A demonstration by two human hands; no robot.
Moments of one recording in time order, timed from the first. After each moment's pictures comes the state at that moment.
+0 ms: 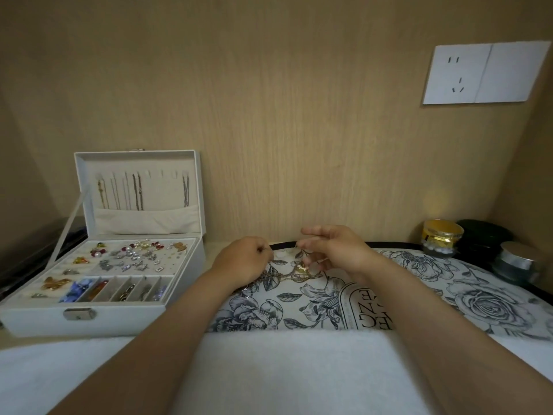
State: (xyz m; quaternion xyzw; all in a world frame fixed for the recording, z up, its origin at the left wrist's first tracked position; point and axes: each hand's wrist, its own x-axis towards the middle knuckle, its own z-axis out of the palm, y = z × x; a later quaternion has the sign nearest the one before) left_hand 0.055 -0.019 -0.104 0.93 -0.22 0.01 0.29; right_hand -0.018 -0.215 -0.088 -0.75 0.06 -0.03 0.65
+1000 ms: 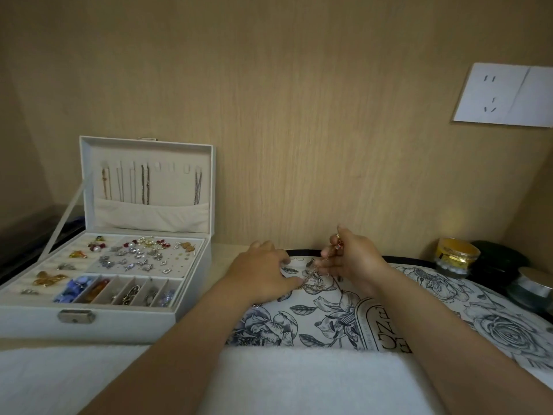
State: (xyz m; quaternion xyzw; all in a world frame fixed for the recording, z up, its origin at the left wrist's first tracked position) left_hand 0.059 -0.020 -0.115 0.94 -0.31 0.03 0.16; right_hand 0.000 -0.201 -0.083 -0.65 0.17 -0.08 0.73
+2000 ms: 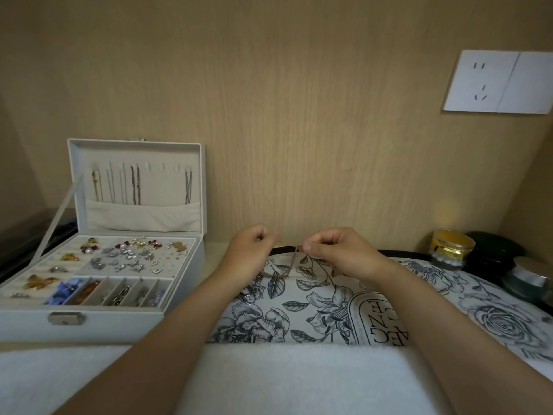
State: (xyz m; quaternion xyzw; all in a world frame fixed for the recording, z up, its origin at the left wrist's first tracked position) left_hand 0.056 -0.022 -0.102 0.81 -0.21 0.02 0.56; right_hand -0.027 -0.200 -0.066 -0.84 0.01 -0.05 0.53
